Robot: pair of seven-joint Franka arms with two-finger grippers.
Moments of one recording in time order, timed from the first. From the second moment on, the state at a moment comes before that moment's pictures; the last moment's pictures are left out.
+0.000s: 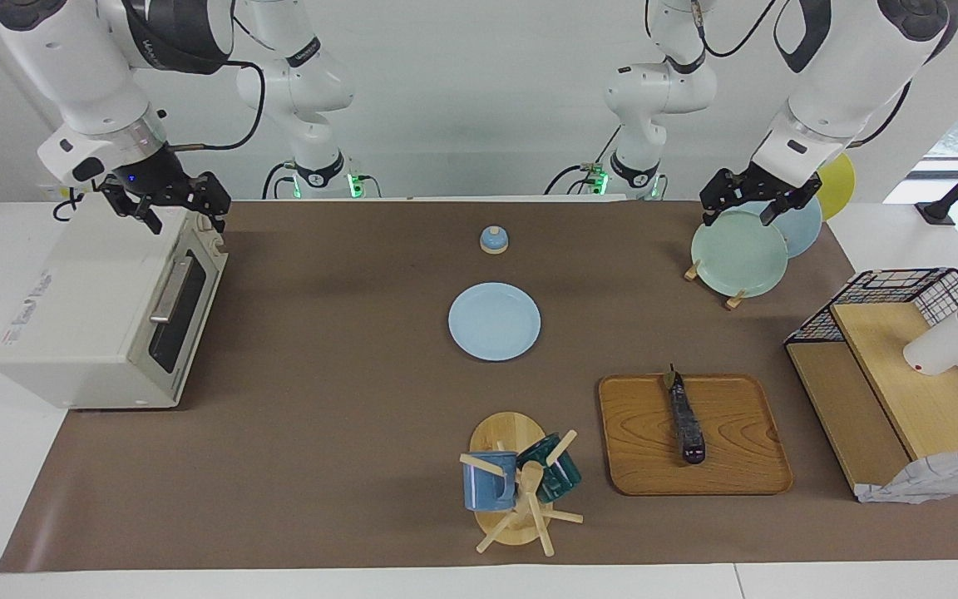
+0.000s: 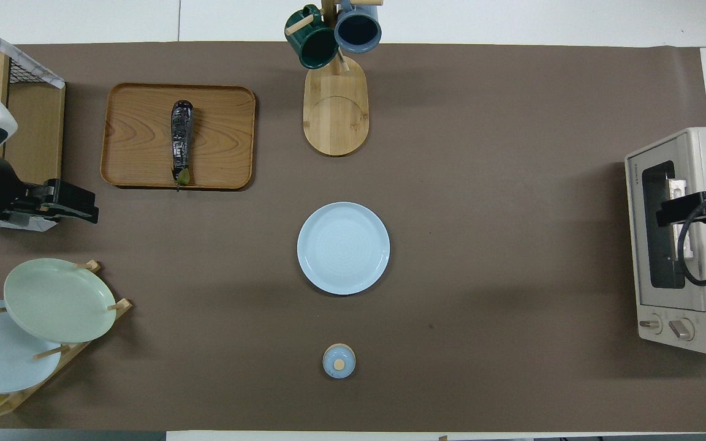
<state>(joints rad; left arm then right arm) -0.04 -0.04 -0.09 -1.64 -0.05 1.50 -0.08 0.00 -0.10 -0.08 -1.78 -0.02 1.62 -0.10</state>
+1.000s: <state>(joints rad) -0.04 -0.04 -0.09 -1.64 -0.05 1.58 -0.08 0.00 -0.10 -0.08 -1.80 -0.02 1.68 -0.10</state>
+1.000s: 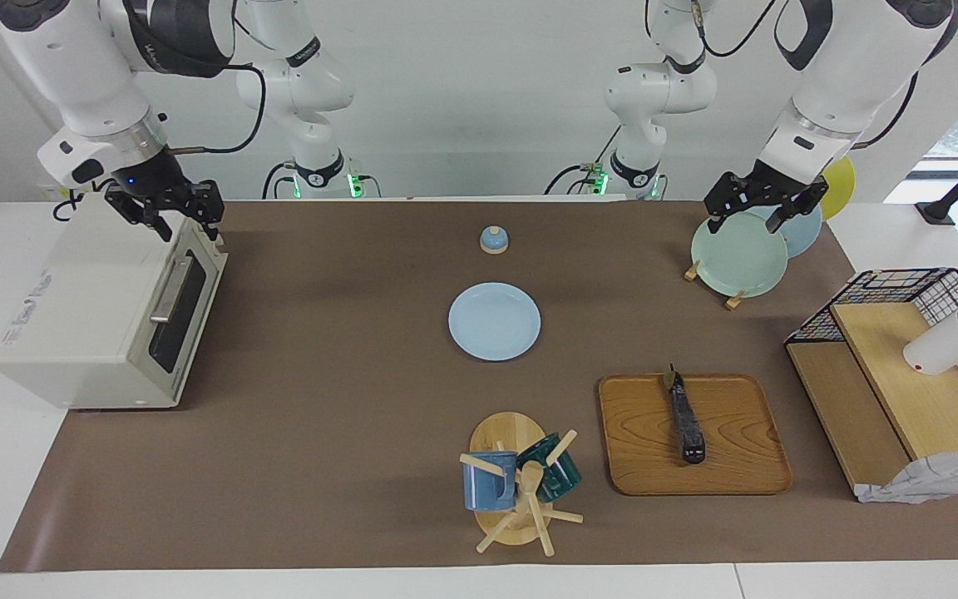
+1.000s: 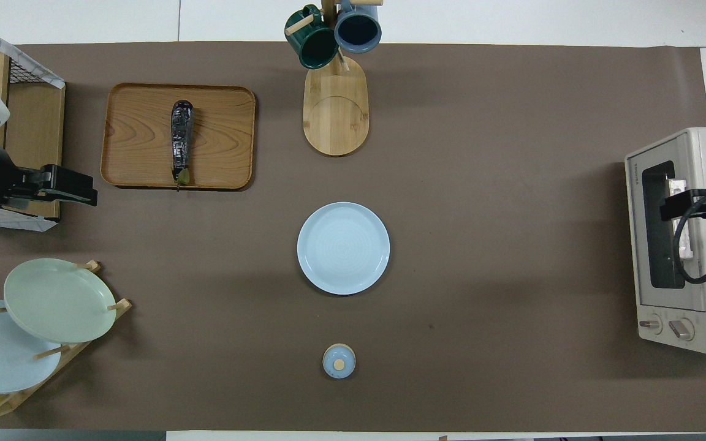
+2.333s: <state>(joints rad) -0.04 0.34 -0.10 -1.74 -0.06 2.08 0.04 -0.11 -0.07 -0.10 -1.98 -0.07 1.90 -0.21</state>
